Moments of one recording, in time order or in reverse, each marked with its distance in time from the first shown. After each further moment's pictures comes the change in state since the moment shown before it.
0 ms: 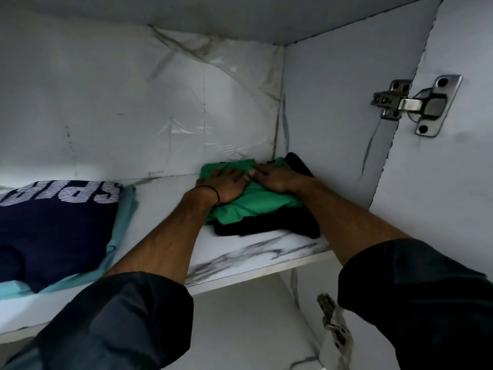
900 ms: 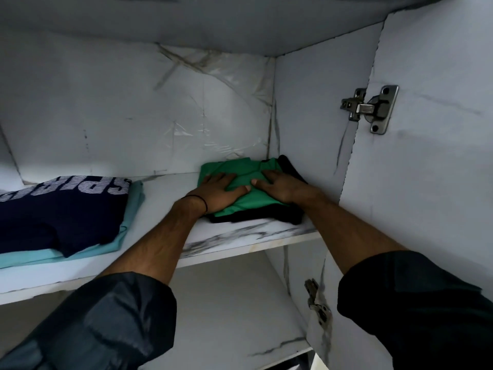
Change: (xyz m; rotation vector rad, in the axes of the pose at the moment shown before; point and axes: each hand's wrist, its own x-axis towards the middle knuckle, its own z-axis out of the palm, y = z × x) left_hand -0.054 0.002 0.011 -0.140 0.050 0.000; right_hand -0.045 0.027 0.014 0.088 0.077 0.029
